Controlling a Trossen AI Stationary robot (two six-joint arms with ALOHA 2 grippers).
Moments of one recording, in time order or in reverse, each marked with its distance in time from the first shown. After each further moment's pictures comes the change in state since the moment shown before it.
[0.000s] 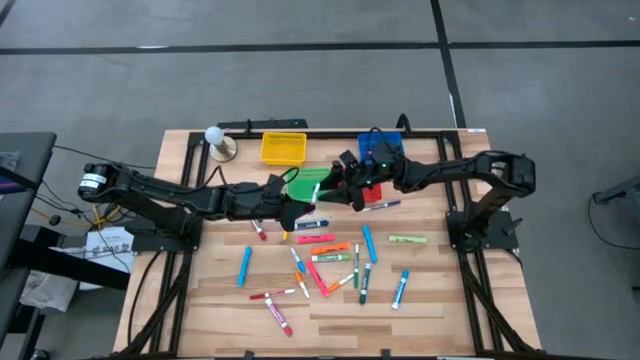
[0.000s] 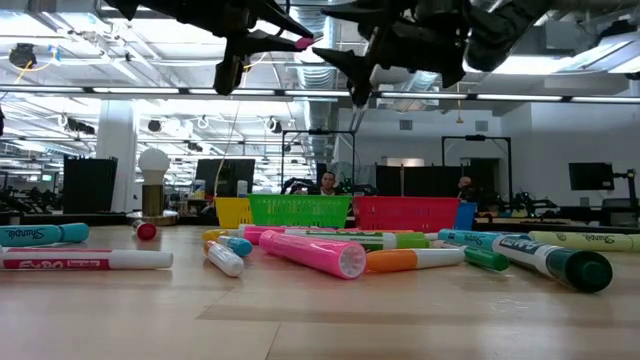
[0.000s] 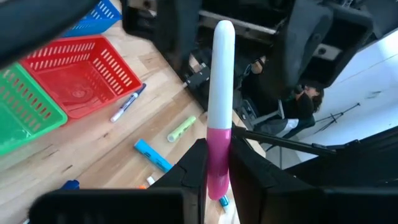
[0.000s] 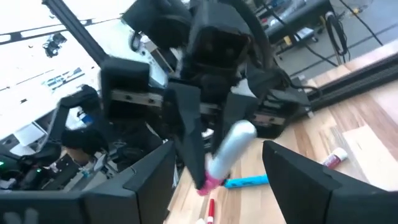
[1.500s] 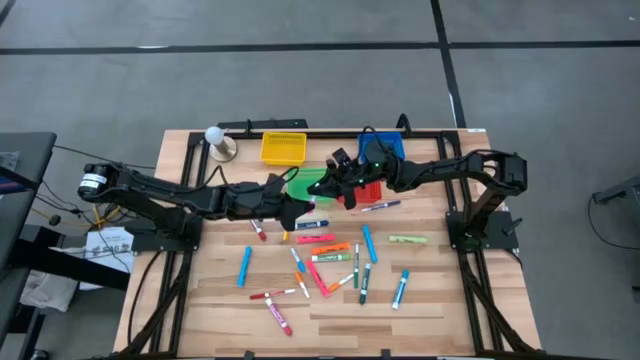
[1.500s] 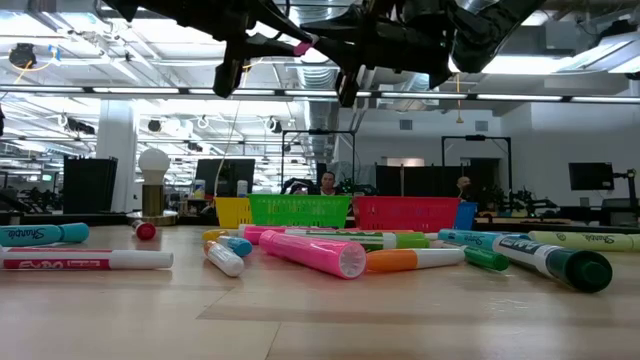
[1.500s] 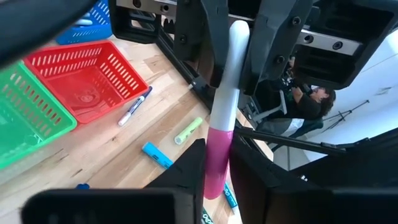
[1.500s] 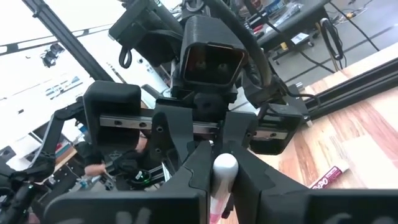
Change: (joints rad) left arm 0.000 0.000 -0.002 -0.002 -0.008 0.031; right arm -0.001 0.063 0.069 0.010 0.048 0.024
